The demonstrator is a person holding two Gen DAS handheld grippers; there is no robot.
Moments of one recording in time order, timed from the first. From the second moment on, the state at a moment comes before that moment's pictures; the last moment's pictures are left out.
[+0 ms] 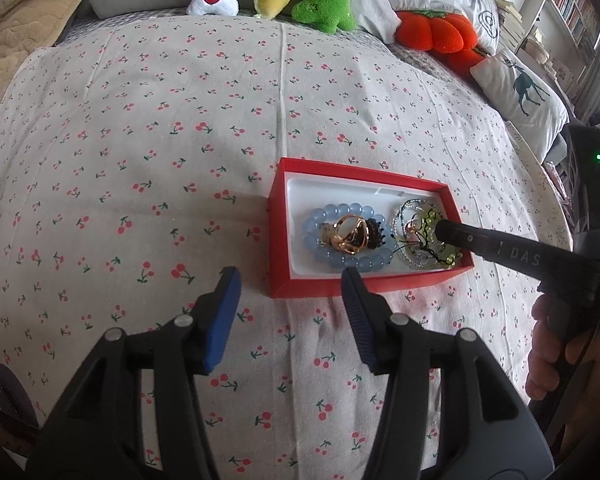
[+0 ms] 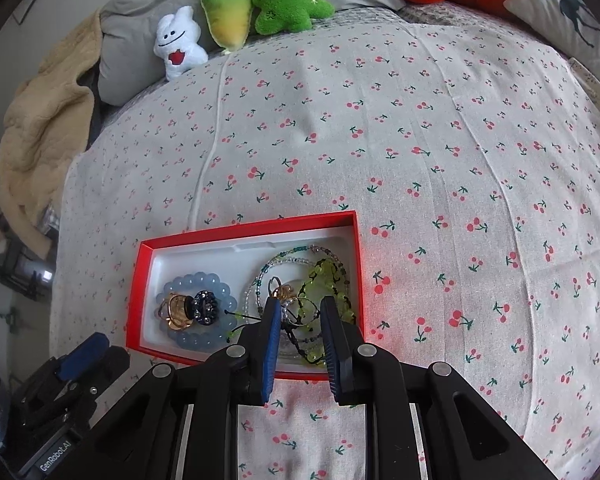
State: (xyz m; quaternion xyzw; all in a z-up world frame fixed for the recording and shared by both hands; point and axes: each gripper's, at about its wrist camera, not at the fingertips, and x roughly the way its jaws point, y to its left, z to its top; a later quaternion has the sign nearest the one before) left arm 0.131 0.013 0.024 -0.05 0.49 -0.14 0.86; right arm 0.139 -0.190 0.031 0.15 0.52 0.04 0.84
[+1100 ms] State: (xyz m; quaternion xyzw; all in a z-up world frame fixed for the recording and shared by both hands) left arm 0.027 0.016 0.005 0.03 0.51 -0.06 0.86; right arm -0.001 -0.197 0.045 0.05 0.51 0.01 0.86
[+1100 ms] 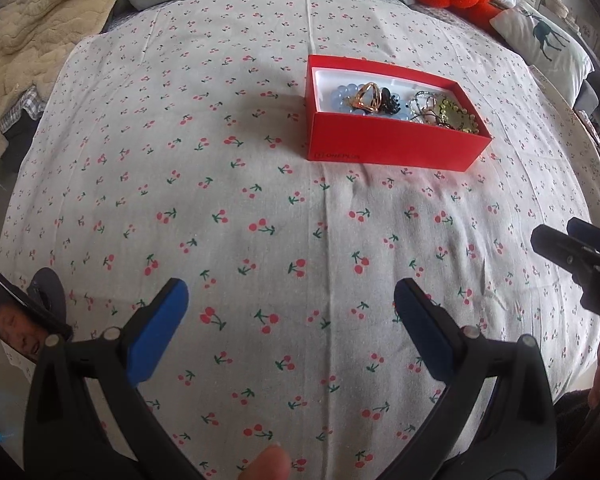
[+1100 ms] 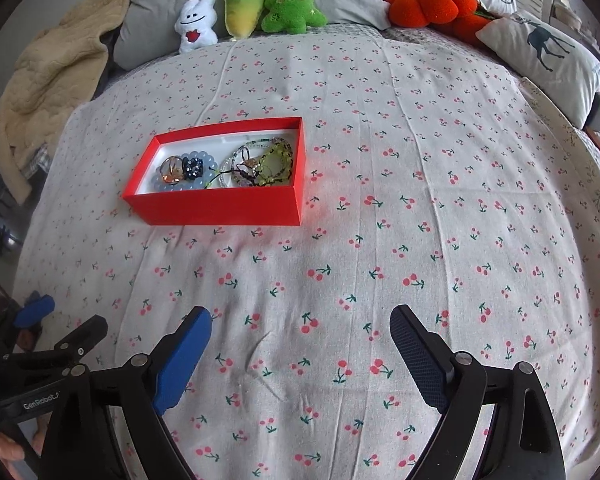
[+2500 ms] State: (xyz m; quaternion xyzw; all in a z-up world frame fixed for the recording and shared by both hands) left arm 0.018 0.014 0.007 0.03 0.50 -0.04 0.87; right arm -0.012 -0.166 0.034 0.01 0.51 0.01 0.86
